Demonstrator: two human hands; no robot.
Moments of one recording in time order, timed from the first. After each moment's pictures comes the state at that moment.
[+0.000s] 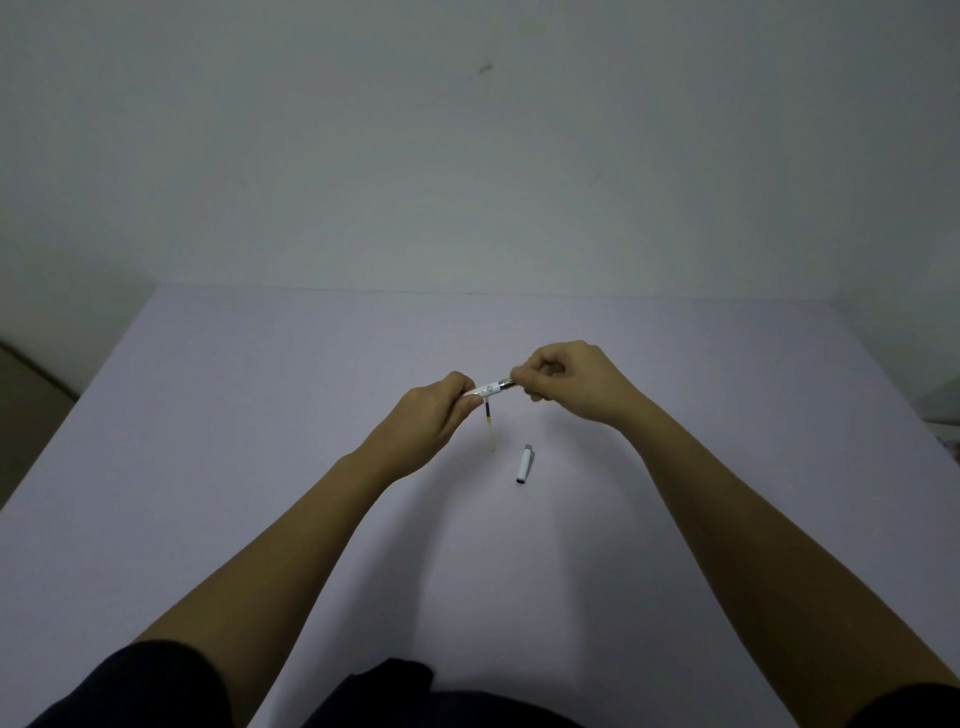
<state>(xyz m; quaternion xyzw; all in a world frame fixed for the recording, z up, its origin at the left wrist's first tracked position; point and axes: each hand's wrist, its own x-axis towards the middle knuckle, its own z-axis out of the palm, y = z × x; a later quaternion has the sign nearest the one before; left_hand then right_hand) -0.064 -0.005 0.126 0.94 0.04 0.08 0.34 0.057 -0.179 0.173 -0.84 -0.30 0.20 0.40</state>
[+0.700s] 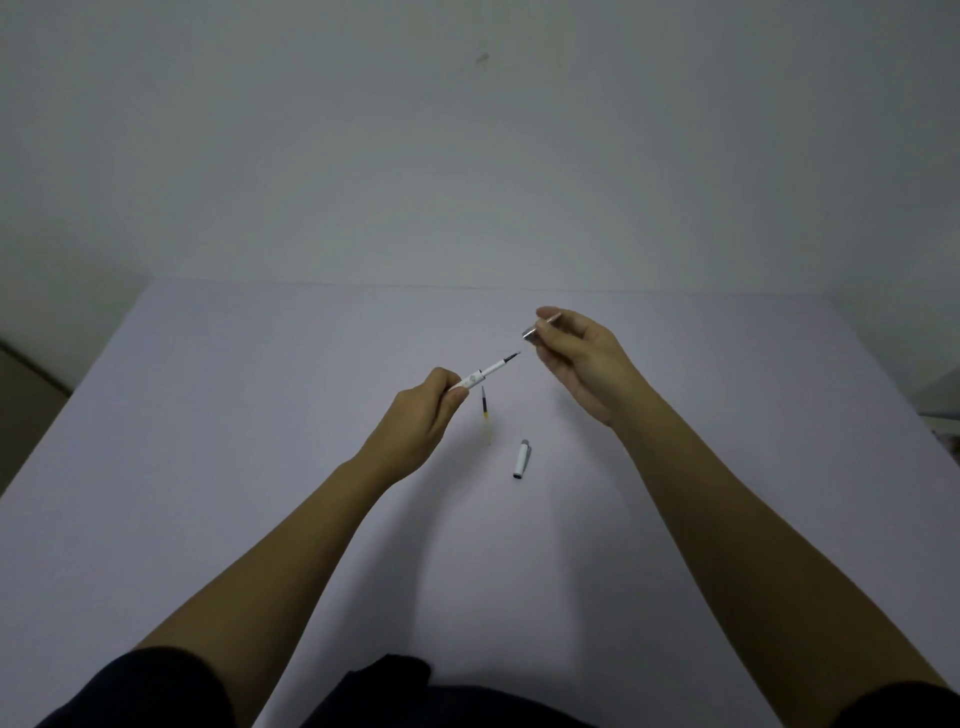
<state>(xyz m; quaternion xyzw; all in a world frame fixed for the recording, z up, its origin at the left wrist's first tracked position) -0.065 -0.004 0.102 0.91 0.08 0.08 0.41 0.074 -0.177 0.148 -0.59 -0.10 0.30 0.74</state>
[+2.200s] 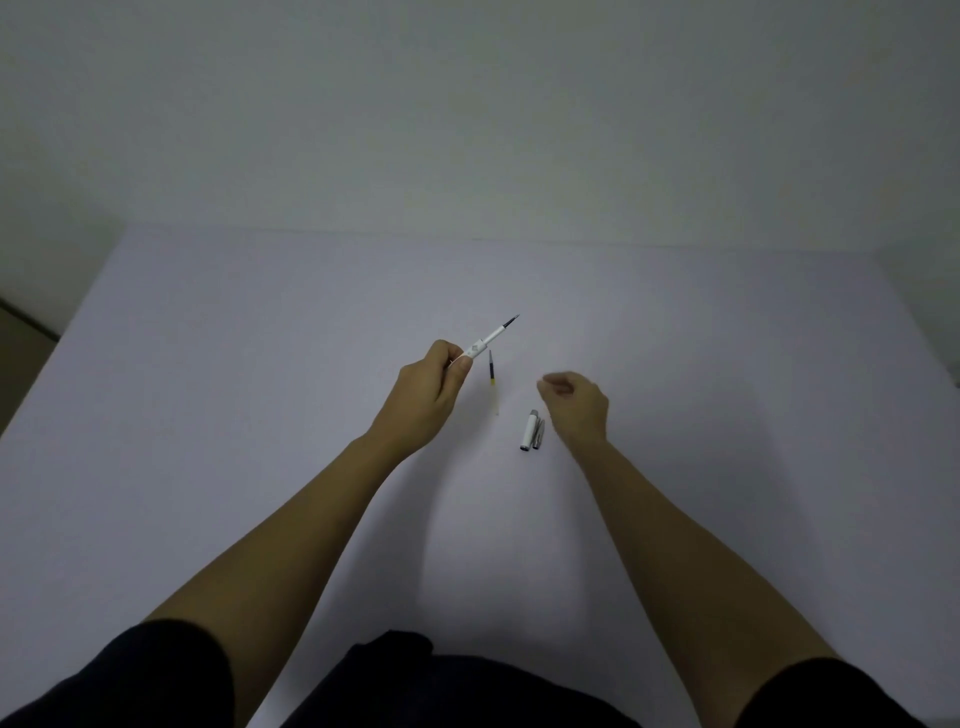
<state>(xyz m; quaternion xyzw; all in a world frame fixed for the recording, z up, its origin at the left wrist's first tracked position) -0.047 -0.004 0.086 0.87 0.15 0.07 0.46 0.060 -0.173 0.031 -0.87 0.00 0.12 0.48</state>
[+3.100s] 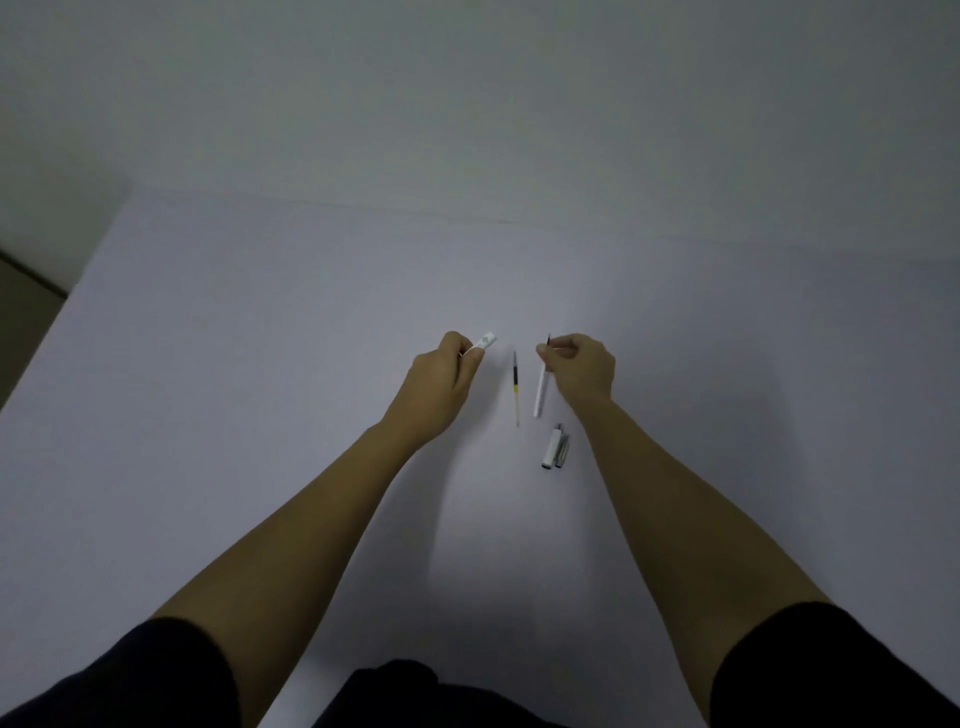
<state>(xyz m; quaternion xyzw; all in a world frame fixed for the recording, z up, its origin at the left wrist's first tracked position) -0.008 0.024 0.055 0.88 0.21 0.03 0.43 0.124 -0.115 0.013 -0.88 -0.02 0.15 0.45</state>
